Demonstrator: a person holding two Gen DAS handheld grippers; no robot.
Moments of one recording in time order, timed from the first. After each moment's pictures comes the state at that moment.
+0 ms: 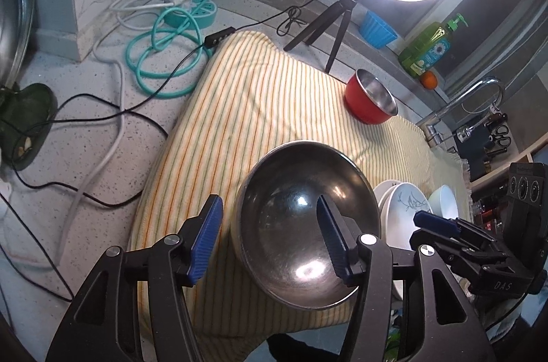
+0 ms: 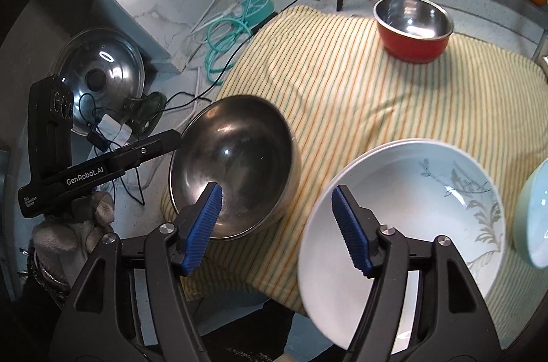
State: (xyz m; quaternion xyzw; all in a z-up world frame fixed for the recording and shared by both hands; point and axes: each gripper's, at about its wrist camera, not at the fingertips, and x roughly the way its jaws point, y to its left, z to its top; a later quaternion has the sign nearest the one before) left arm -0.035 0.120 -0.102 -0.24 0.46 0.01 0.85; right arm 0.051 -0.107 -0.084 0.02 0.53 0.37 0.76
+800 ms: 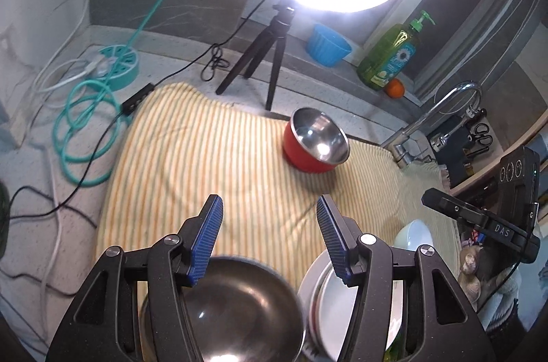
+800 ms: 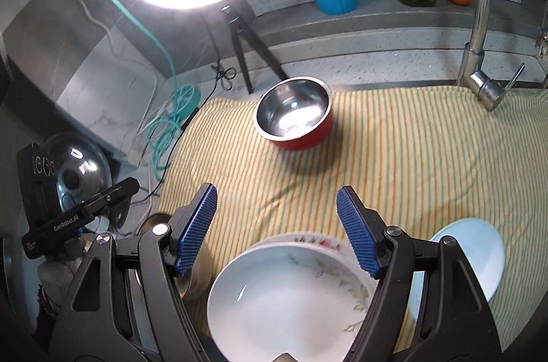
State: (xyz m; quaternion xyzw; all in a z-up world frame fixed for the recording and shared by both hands) left arm 0.065 0.072 -0.064 -0.21 0.43 -0.06 0.88; right arm 0.161 -0.210 -0.052 0.12 0.49 0.26 0.82
